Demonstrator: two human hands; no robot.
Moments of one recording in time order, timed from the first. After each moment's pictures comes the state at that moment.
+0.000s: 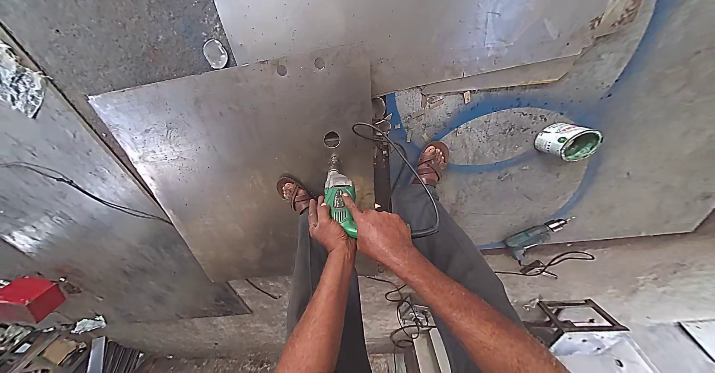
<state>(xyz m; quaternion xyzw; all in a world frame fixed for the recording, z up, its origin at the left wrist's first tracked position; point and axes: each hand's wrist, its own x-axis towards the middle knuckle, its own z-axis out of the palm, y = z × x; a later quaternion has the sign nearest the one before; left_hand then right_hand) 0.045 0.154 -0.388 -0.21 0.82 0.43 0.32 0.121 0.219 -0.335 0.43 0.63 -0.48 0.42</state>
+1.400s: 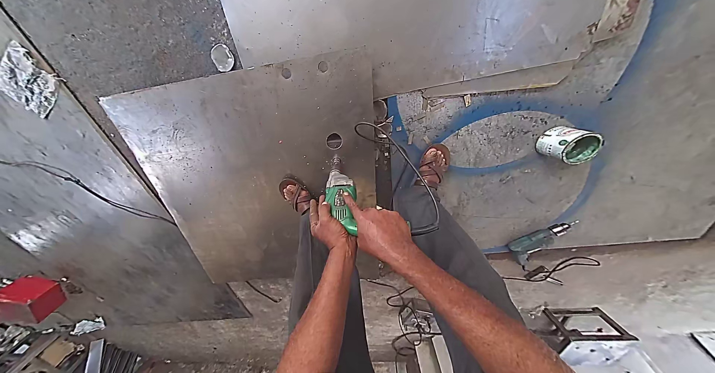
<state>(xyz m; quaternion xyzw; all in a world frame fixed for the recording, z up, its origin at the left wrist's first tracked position) 0.045 0.156 -0.388 -0.22 0.81 0.44 0.31 0.119 0.220 -0.335 0.42 0.65 -0.47 0.42</state>
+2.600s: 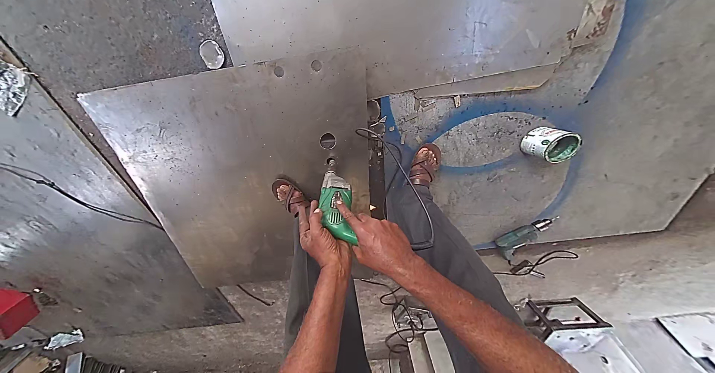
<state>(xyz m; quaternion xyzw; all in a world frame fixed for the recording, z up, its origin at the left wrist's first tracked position) 0.037 0.155 -0.353 -0.26 0.75 0.51 0.33 0.133 0.206 -0.317 0.42 0.66 -0.53 0.35</state>
